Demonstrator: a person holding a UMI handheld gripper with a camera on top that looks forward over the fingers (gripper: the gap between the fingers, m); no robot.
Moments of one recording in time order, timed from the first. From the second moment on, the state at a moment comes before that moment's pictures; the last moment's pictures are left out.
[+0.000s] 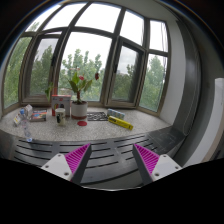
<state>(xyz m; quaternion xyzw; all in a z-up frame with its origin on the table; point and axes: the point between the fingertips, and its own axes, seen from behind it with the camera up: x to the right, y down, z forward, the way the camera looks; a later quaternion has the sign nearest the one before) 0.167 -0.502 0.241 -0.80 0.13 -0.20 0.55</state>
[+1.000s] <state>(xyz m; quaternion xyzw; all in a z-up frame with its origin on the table) -0.236 -0.287 0.077 -0.82 0.01 -0.02 0.57</state>
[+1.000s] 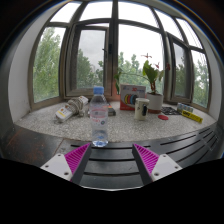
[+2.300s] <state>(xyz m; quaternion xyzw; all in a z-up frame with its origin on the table) -0.252 -0.073 0.383 -0.51 0.17 0.54 0.64</state>
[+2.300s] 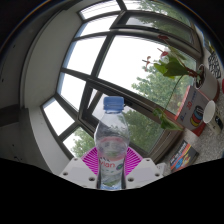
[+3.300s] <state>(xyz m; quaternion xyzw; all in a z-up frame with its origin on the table) -0.087 0.068 0.365 -0.33 0.38 0.76 0.41</state>
